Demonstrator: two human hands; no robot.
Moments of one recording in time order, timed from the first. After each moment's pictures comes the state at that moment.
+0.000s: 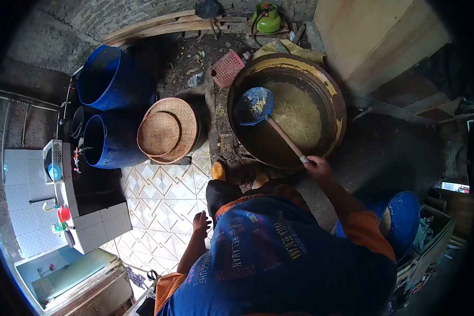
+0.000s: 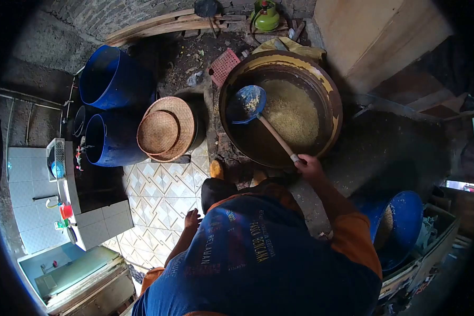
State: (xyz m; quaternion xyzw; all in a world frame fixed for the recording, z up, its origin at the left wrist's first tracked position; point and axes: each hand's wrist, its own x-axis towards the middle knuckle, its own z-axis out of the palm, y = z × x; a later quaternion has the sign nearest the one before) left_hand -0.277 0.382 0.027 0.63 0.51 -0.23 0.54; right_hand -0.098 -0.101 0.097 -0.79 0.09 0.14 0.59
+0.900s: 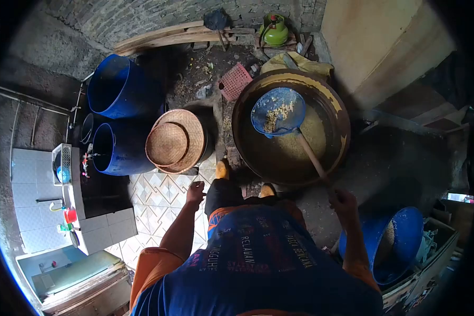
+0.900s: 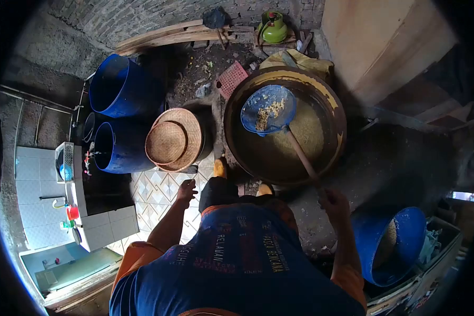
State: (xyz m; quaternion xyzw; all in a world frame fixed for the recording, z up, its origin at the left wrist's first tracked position) left_hand -0.093 0.379 0.081 0.76 0.36 -0.24 0.49; right_hand -0.147 -0.135 0.219 -0.78 0.22 0.12 0.57
